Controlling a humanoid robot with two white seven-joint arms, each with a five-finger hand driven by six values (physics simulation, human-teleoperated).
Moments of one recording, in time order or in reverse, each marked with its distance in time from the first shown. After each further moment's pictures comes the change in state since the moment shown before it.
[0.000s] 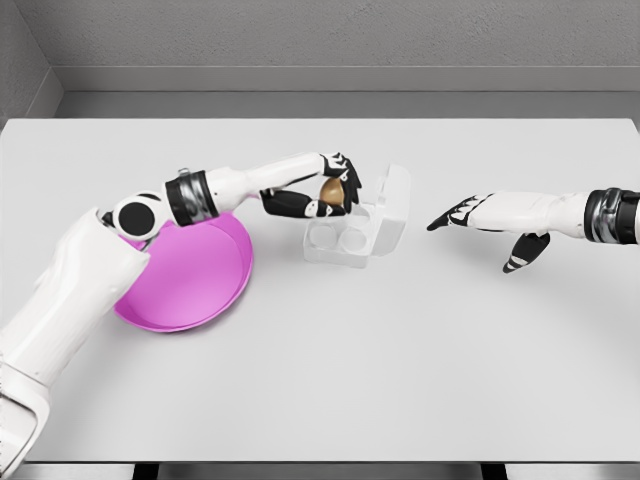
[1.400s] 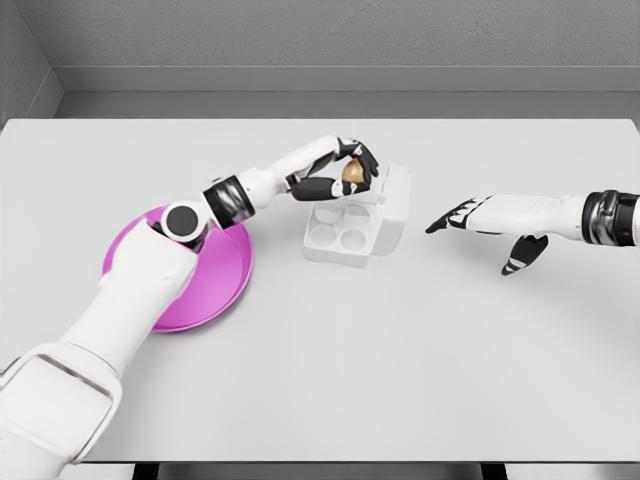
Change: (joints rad) left arm -0.040 -0.219 0.075 0.364 0.093 0.001 0.029; right arm 0.003 0.003 0.007 0.000 0.001 0.001 0.000
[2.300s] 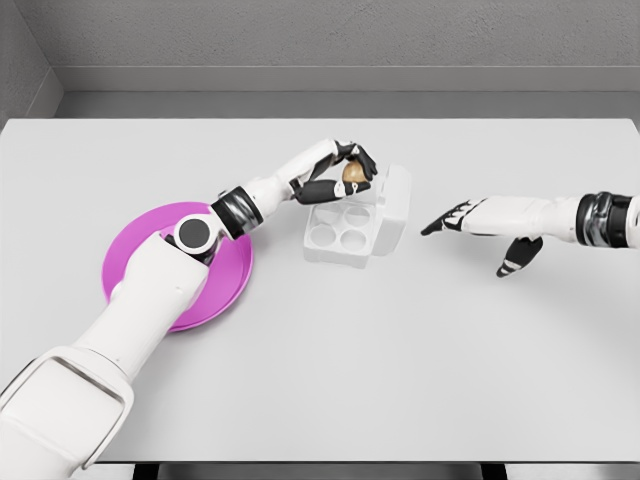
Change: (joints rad) left arm 0.009 -0.027 -0.036 0.059 0.022 0.001 0.111; right arm 0.003 0.014 0.000 0.007 0.000 0.001 0.000
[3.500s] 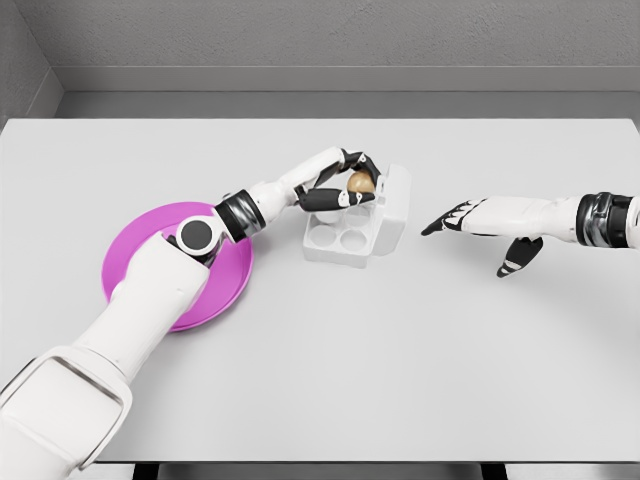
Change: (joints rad) left arm -0.002 0.005 -0.033 -0.008 0.002 0.000 -0.013; right arm 0.000 -0.001 0.000 -0.001 0.001 0.000 0.000
